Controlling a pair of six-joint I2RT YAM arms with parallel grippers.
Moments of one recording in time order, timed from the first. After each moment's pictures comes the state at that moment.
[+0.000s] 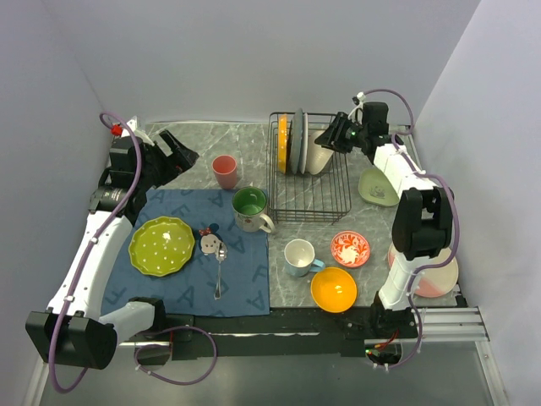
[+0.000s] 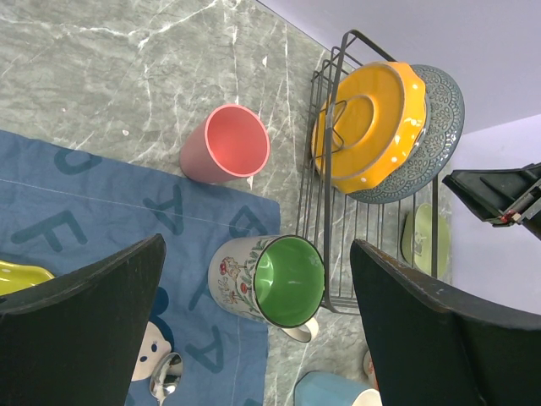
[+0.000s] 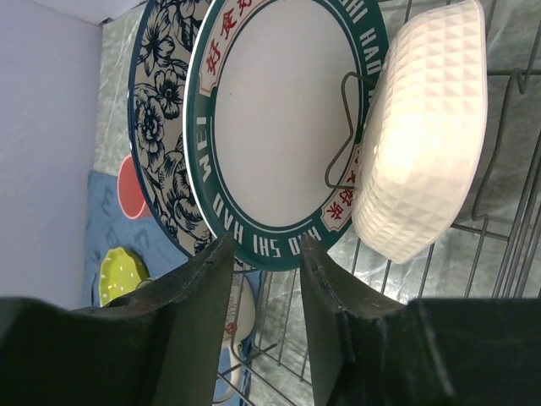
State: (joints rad) left arm -0.12 1.11 1.14 -0.43 0.11 -0.67; right arm 0.07 1.86 1.54 -0.25 -0.53 0.52
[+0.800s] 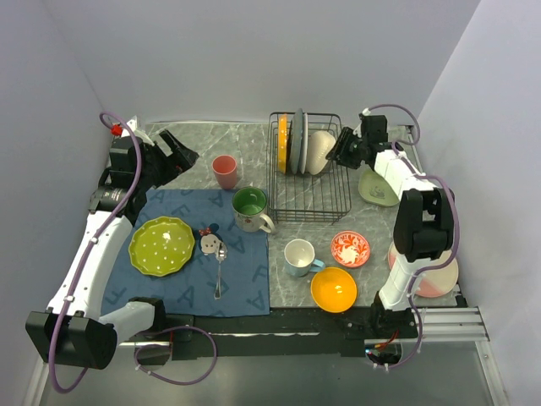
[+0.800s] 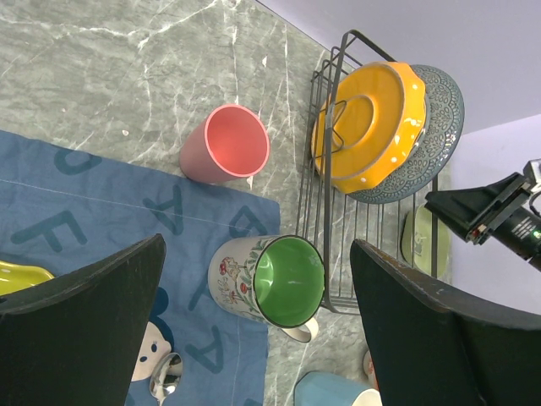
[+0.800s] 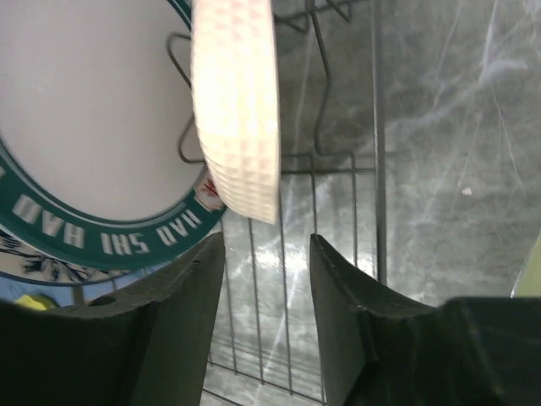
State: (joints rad) left arm -0.12 1.11 1.14 -0.43 0.11 -0.67; right arm 0.06 1.84 1.45 -0.35 -0.28 0.48
